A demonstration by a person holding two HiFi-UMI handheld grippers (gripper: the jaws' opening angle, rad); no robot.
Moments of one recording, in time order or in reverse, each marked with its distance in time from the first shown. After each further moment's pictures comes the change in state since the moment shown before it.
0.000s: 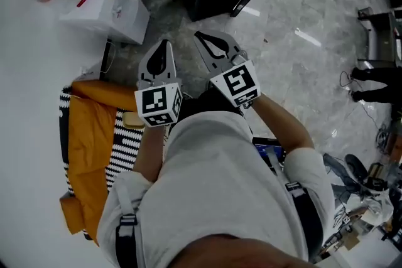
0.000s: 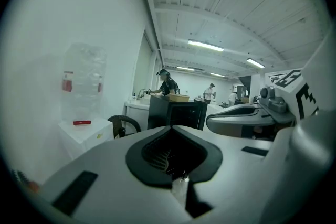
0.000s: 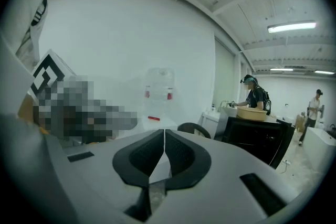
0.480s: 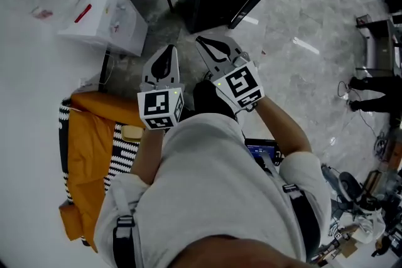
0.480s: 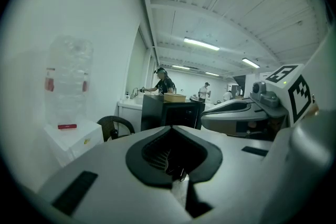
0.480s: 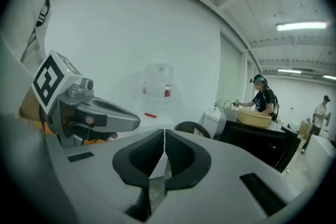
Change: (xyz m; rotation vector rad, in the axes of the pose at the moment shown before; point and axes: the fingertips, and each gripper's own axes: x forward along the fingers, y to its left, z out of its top) left arm 0.064 -0.014 0.018 0.023 0.009 -0.074; right arm 0.024 -0.059 0.006 -0.040 0.034 0.045
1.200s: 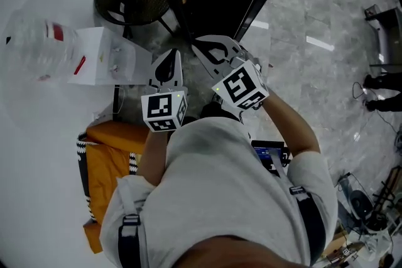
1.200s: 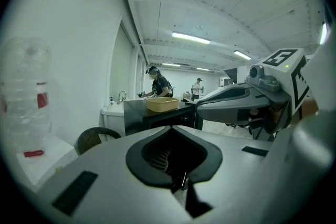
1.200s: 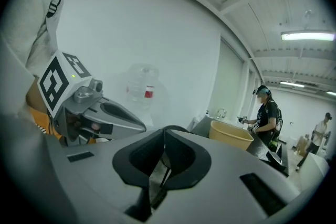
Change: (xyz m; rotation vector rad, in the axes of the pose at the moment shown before) left arm 0.182 -0.066 0.064 0.104 0.023 -0.065; right arm -0.004 -0.190 0.015 -0.114 -0.019 0.000
